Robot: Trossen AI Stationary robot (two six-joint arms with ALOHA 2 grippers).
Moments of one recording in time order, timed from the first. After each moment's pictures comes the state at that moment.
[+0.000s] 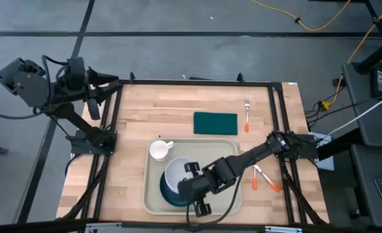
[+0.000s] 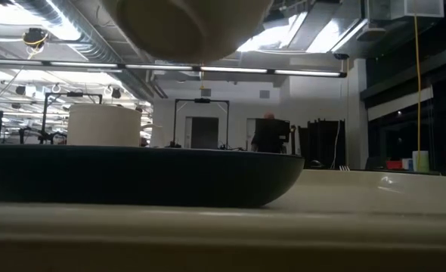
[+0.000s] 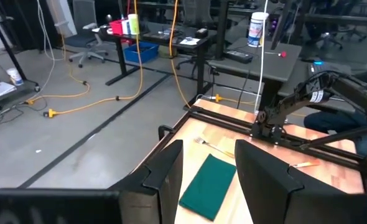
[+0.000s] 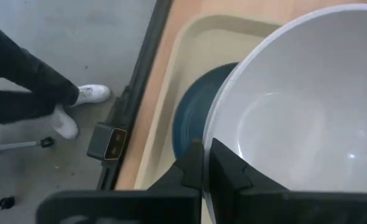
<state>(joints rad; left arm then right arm) -0.61 1.30 2.35 -1.57 -1.03 -0.52 0.49 2.23 2.35 -1.13 0.03 0.24</state>
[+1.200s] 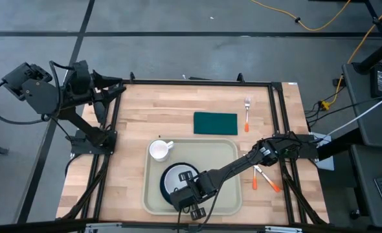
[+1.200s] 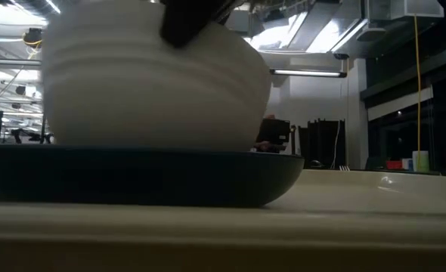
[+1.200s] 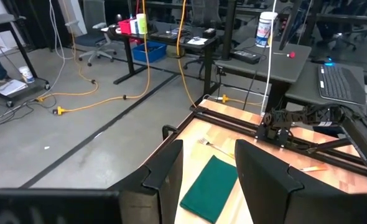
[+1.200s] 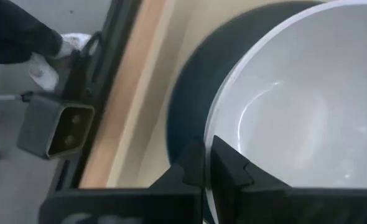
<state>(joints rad) -0.61 1.34 2.35 -1.57 -1.07 -0.56 0.49 2.44 2.35 -1.10 -0.01 0.15</state>
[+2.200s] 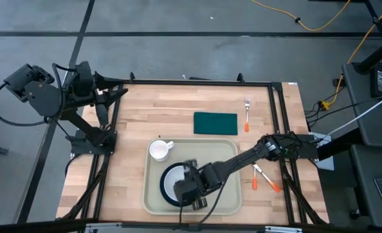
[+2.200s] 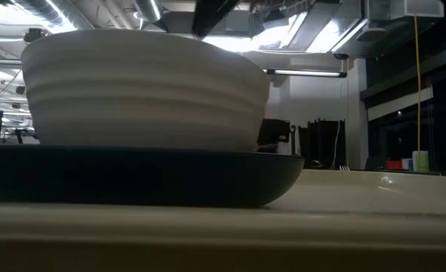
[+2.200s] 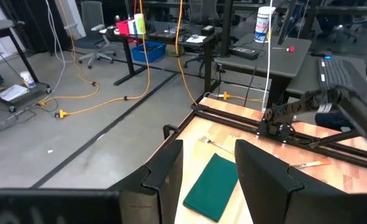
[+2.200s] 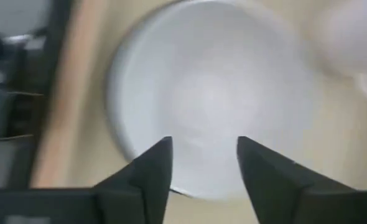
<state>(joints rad) -0.61 1.35 2.35 -1.57 -1.06 -0.53 0.46 2.35 2.36 -1.24 0.15 0.17</state>
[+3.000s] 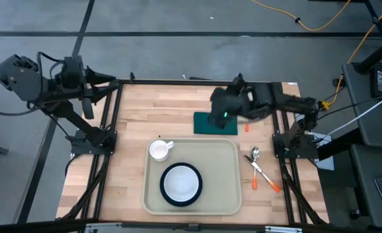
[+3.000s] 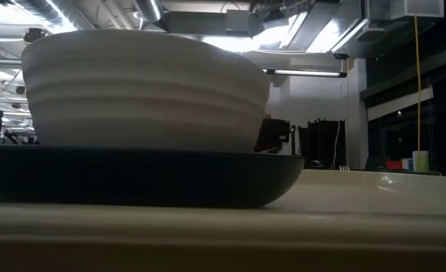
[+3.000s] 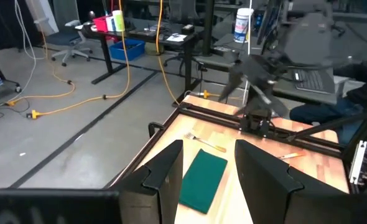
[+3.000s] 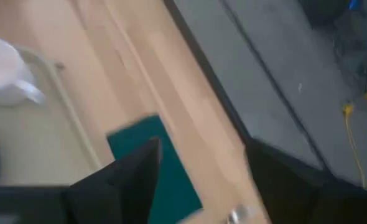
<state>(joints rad) -0.61 1.27 2.35 -1.57 -0.96 -0.49 0.09 1.81 2.28 -1.57 0.63 0.37</state>
